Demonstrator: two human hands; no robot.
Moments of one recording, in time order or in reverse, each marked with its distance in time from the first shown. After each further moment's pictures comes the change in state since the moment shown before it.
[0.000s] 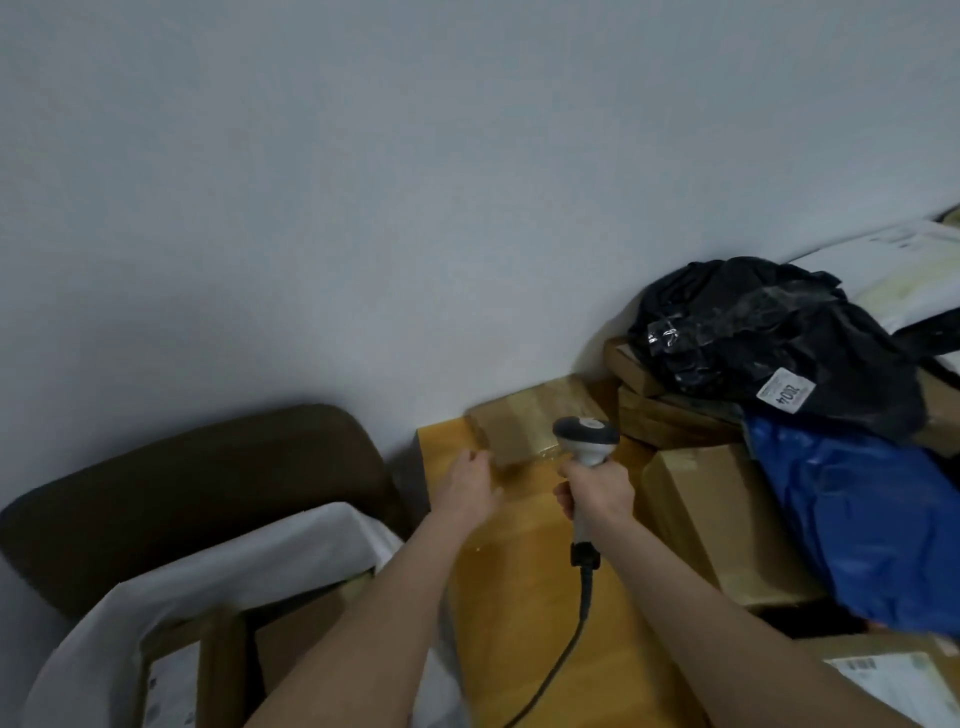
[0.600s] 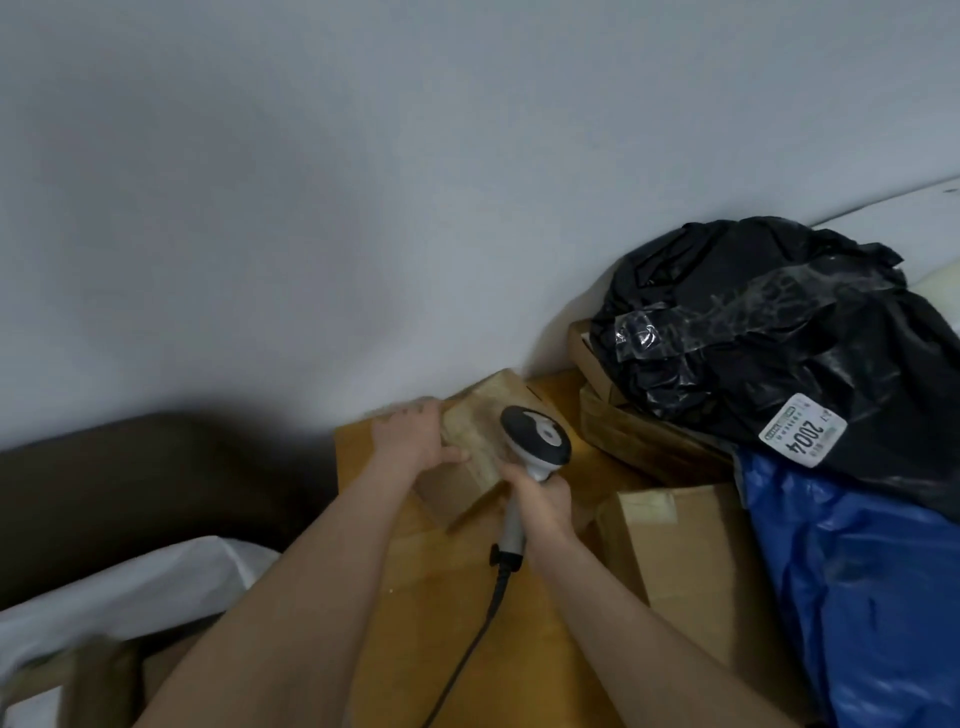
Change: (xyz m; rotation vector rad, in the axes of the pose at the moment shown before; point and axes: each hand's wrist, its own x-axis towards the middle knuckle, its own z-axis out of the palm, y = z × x) left_hand 0.153 0.022 0.024 0.311 -0.142 -0.123; right_hand 0.122 0.022 0.007 0.236 -0.193 0.223
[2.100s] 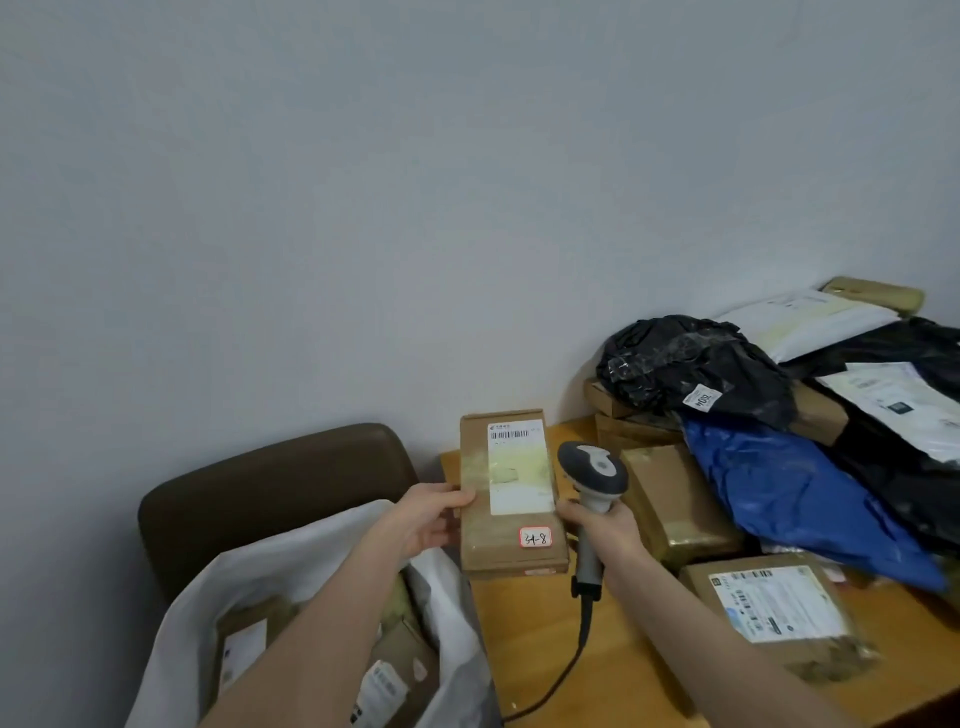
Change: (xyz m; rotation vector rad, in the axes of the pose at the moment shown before) left_hand -0.329 -0.097 -0.032 -1.463 -0.167 -0.042; right_hand -0.279 0.071 -0.038 0.027 -0.049 -0.367
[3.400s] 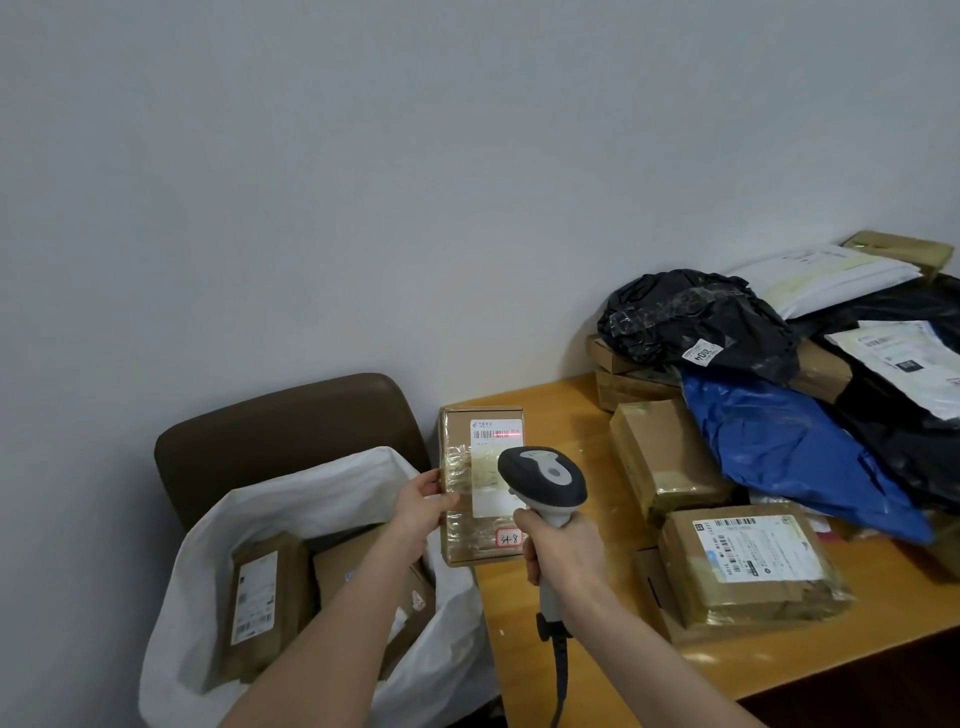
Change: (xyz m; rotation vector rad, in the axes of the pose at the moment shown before) left_hand -0.005 -0.075 0.020 0.068 0.325 0.103; right_hand -0.088 0.020 0.005 -0.246 -0.072 -0.005
